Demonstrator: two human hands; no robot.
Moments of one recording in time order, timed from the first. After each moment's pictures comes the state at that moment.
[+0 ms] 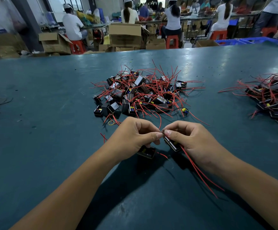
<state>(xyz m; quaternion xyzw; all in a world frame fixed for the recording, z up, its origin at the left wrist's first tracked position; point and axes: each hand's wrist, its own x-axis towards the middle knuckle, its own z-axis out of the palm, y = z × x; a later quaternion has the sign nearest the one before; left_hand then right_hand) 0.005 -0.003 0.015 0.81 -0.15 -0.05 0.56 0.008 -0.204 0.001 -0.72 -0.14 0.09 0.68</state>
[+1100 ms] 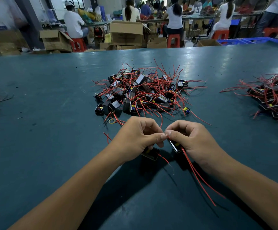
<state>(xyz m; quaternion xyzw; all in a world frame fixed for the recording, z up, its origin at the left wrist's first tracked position) 0.004 -0.010 0.016 0.80 -0.16 -0.04 0.58 0.005 -0.198 0.008 -0.74 -0.14 0.05 0.66</state>
